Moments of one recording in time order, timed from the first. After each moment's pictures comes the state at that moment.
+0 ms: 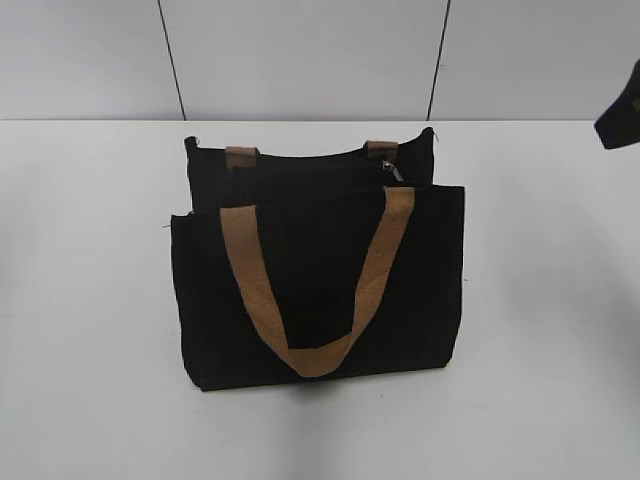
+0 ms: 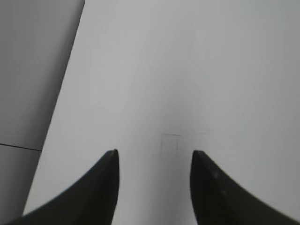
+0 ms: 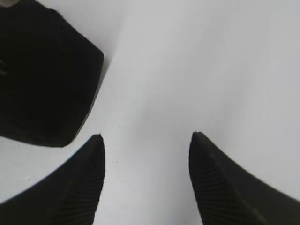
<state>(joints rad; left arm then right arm) 0.09 1.11 -0.99 0.14 0.84 0.07 0.11 1.29 -1.08 0.16 0.84 -0.37</state>
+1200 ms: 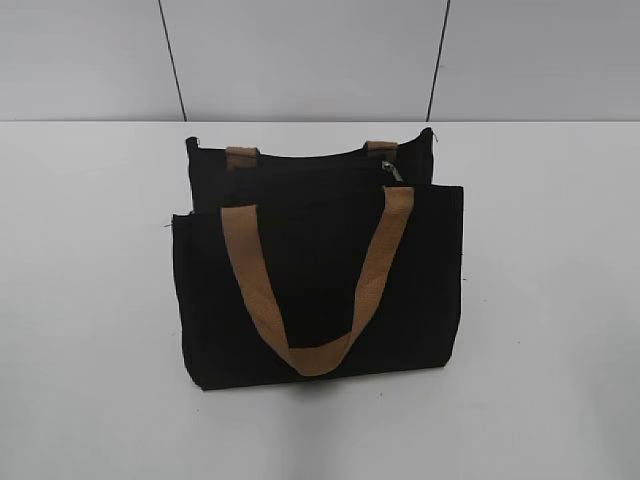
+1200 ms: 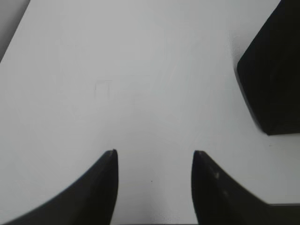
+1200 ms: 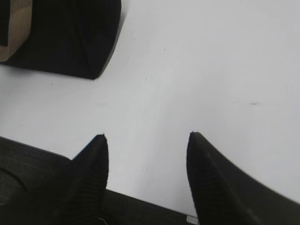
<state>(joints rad) 0.09 0.06 -0.57 -0.12 1.16 0.22 0.11 0.26 -0.51 0.16 1.03 -0.21</state>
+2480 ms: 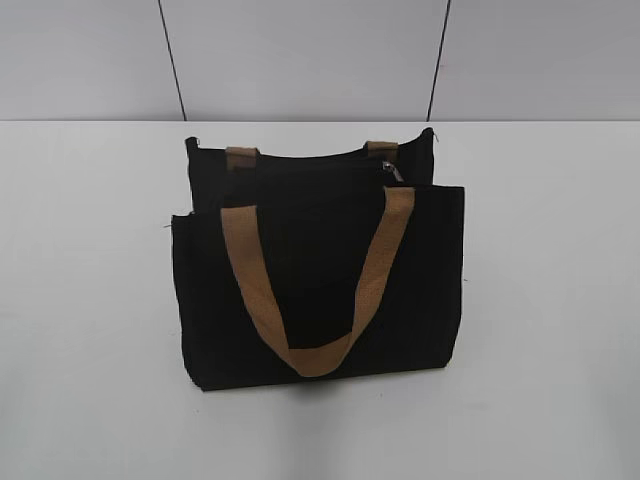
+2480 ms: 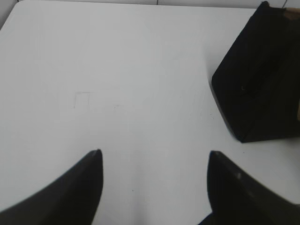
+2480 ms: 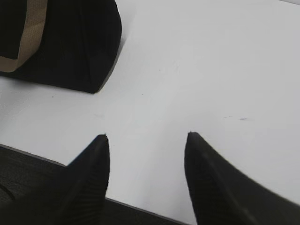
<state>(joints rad) -0.07 -0.01 -0.57 -0.08 1.16 0.10 0.11 0.02 -0.49 0.16 1.09 -0.23</state>
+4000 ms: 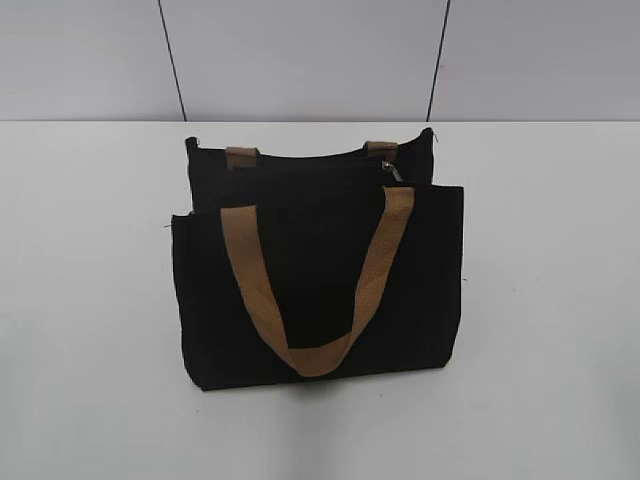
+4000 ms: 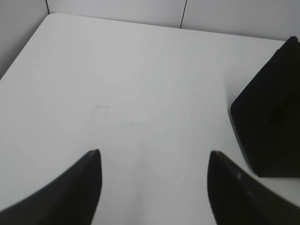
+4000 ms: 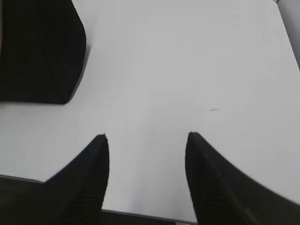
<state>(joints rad) -0.05 -0.01 -0.53 0.00 1.06 -0.02 -0.05 -0.01 -0.49 0.16 1.10 -0.23</state>
